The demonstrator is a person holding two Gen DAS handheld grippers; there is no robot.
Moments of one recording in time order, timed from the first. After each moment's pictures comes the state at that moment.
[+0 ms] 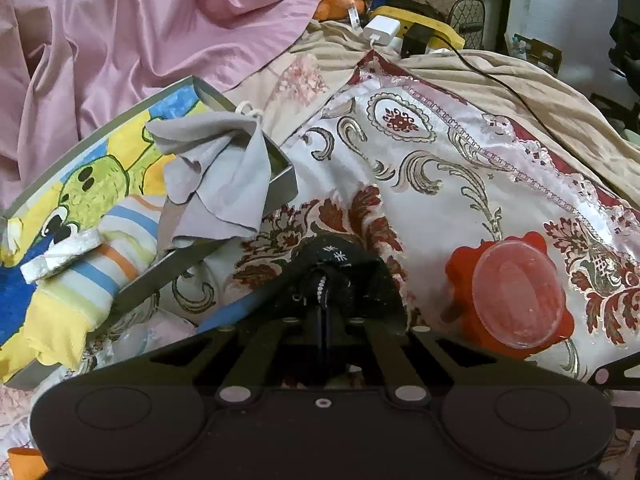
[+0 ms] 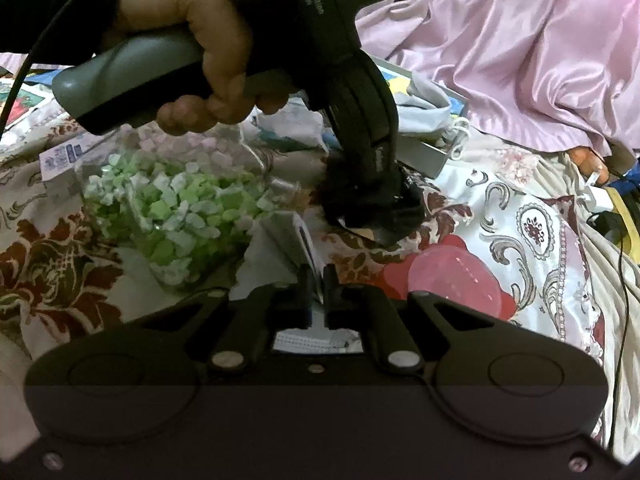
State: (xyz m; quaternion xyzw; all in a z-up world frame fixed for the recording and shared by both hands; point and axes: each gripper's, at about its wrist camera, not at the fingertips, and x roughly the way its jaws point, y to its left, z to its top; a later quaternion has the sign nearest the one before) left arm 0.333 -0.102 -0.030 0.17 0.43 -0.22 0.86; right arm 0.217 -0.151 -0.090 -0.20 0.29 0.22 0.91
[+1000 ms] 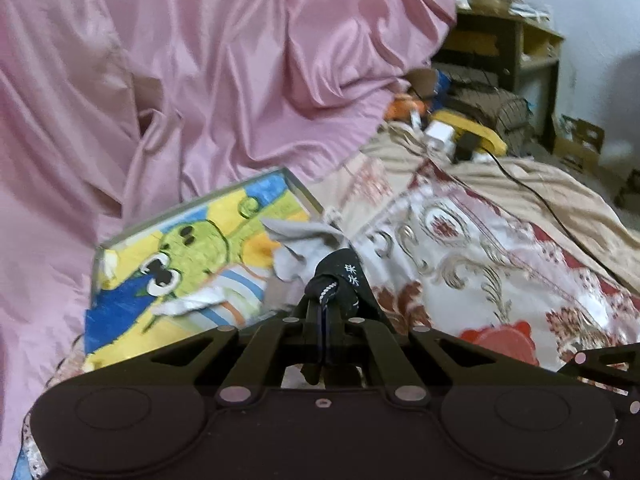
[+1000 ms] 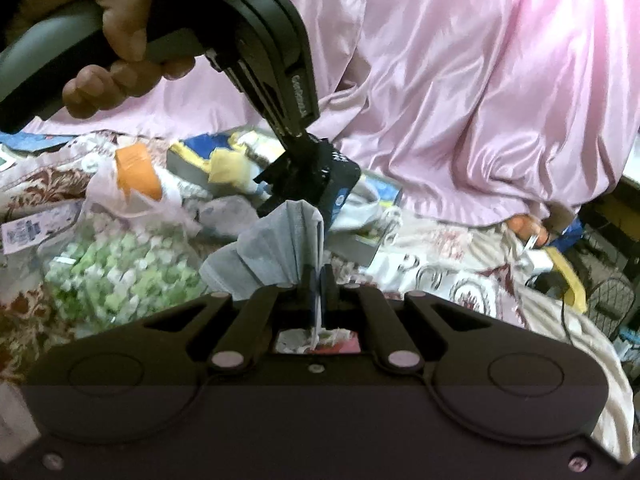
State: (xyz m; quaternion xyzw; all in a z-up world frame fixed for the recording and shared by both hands) left arm 0.291 -0.070 0.061 0.13 0.32 -0.14 0.93; right arm 0.209 -0.162 -0.055 -0.18 0.14 0.15 0.96
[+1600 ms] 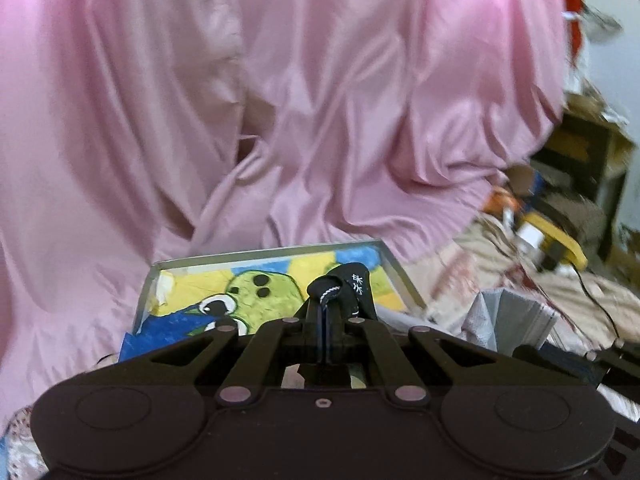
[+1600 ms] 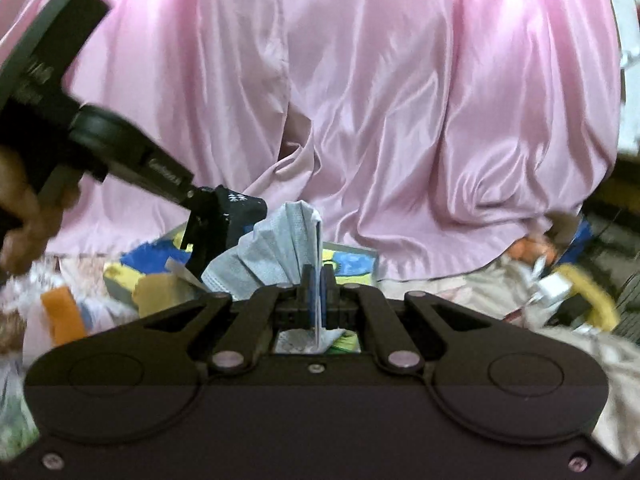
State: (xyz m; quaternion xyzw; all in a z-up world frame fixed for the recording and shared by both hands) left arm 0.358 -0.005 0.067 0.01 0.25 -0.05 0.97; right arm 0.318 -0.175 -0.024 -0.04 0.10 0.14 0.98
